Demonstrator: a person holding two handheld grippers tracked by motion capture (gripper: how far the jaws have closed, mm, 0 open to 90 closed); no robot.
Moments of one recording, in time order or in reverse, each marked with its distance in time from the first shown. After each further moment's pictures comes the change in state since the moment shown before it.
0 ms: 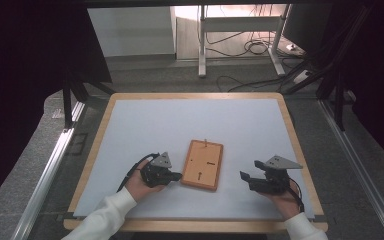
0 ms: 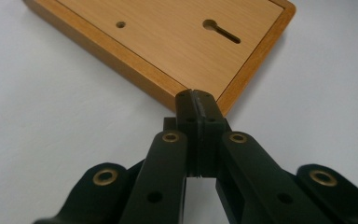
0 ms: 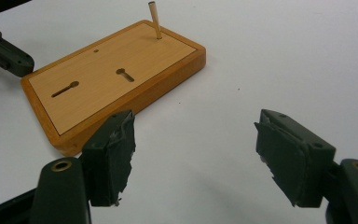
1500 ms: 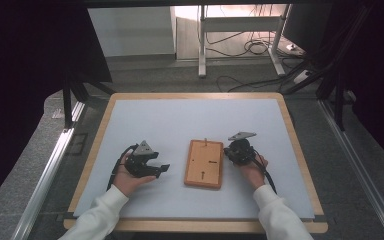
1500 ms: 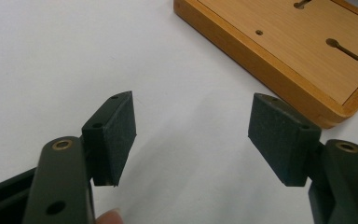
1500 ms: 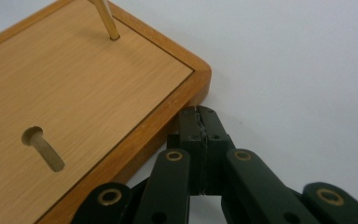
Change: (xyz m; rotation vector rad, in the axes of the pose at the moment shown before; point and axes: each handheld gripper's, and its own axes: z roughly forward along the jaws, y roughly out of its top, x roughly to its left) left arm 0.034 -0.021 -0.032 -0.090 0.253 -0.190; right arm -0.005 0.045 0.122 0.222 -0.070 -0.027
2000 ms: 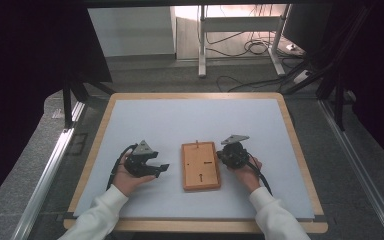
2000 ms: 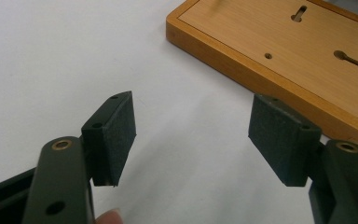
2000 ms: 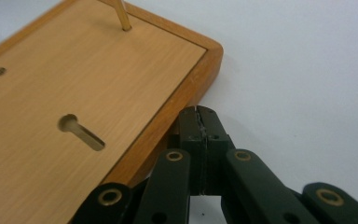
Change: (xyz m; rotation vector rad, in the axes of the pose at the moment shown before) left arm 0.003 0.000 -0.002 -0.006 0.002 -0.005; right arm 0.023 0.002 0.000 -0.010 0.056 -0.061
